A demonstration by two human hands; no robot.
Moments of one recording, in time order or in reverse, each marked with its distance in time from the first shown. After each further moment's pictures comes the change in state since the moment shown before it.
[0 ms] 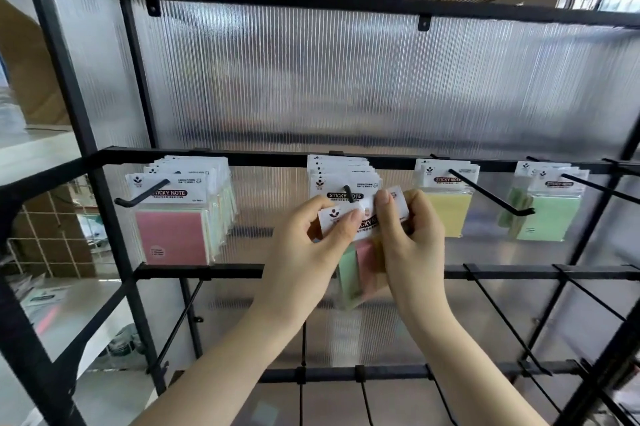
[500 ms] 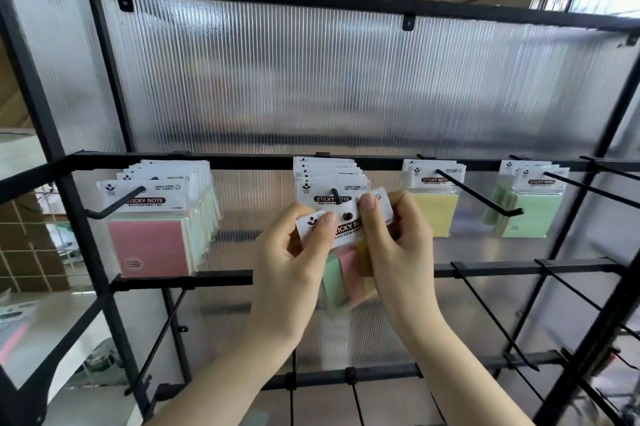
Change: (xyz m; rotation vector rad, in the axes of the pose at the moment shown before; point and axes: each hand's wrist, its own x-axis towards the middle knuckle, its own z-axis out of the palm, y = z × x) left_hand -0.002 -0.017 0.007 -0.228 0.110 -0.012; right_hand -0.001 0.003 0.001 -0.001 -0.041 -0.003
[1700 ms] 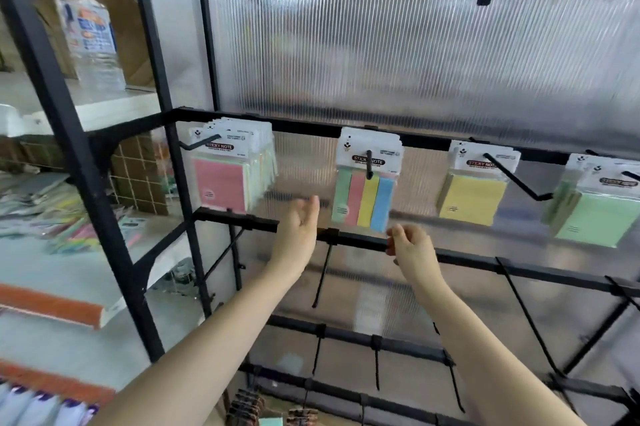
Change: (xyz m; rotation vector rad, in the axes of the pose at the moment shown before) left_hand -0.009 -0.090 -0.035 0.515 0.161 -0.399; right_hand -0.004 0.115 -0.028 -0.273 -0.327 0.535
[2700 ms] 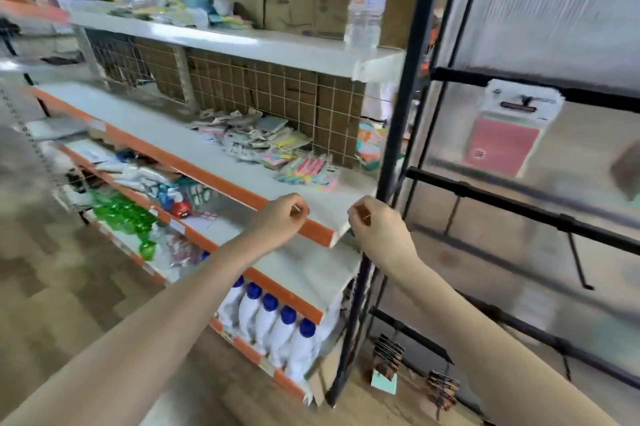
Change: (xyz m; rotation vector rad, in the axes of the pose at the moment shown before) left_hand -0.102 -0.100 -0.402 0.650 -0.038 -0.175; right_hand -0.203 -0.139 0.328 -0.344 -0.455 -0.477
